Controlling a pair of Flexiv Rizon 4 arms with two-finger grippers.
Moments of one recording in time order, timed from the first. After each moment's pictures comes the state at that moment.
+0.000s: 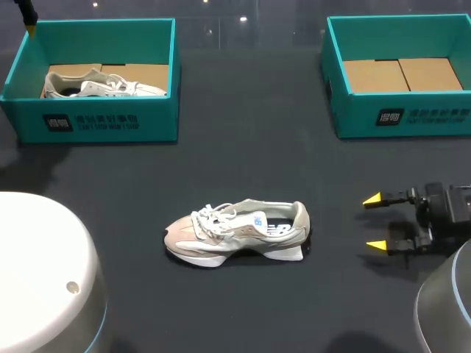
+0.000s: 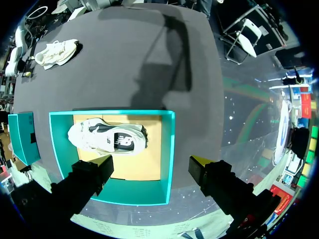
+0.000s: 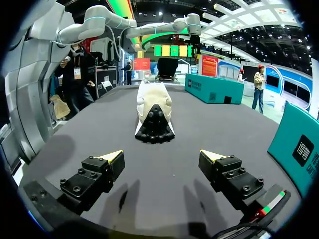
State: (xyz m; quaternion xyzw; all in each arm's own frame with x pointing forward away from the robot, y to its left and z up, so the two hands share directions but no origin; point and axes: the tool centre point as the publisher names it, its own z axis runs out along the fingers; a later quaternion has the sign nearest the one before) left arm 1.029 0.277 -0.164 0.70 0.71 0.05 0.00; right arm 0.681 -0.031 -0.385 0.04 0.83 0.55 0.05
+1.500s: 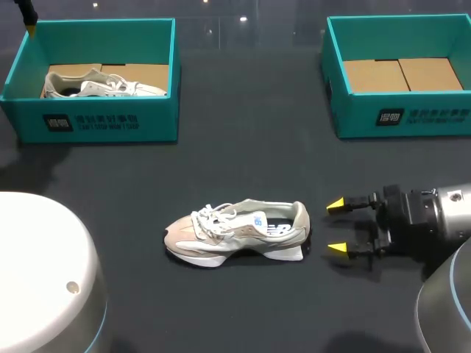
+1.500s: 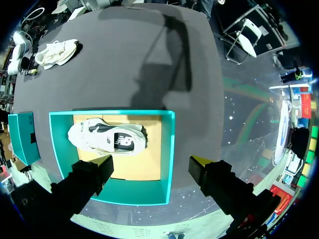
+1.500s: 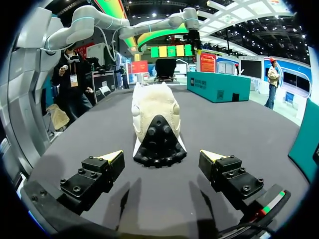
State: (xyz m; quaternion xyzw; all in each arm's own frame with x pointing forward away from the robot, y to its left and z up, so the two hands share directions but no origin) left arm 1.029 0.277 -0.164 0.70 0.71 0.05 0.00; right arm 0.678 0.042 -0.393 0.07 0.83 0.56 0.03
